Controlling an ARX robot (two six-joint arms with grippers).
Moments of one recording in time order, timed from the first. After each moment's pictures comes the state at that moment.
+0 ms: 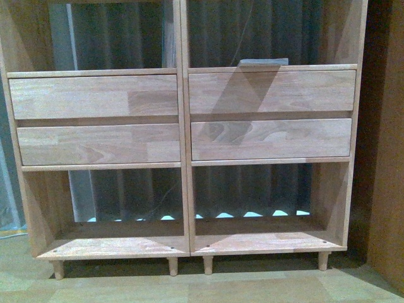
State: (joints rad) left arm 0.00 0.01 0.01 0.00 0.00 0.00; right arm 0.00 0.00 0.01 0.00 0.00 0.00
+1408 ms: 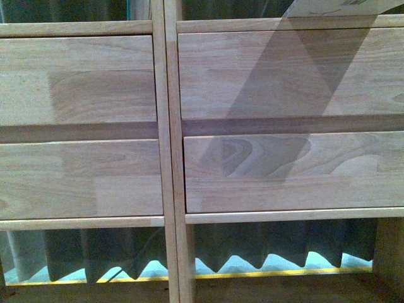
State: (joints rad) left arm 0.00 0.00 0.01 0.00 0.00 0.00; right arm 0.00 0.00 0.01 0.00 0.00 0.00
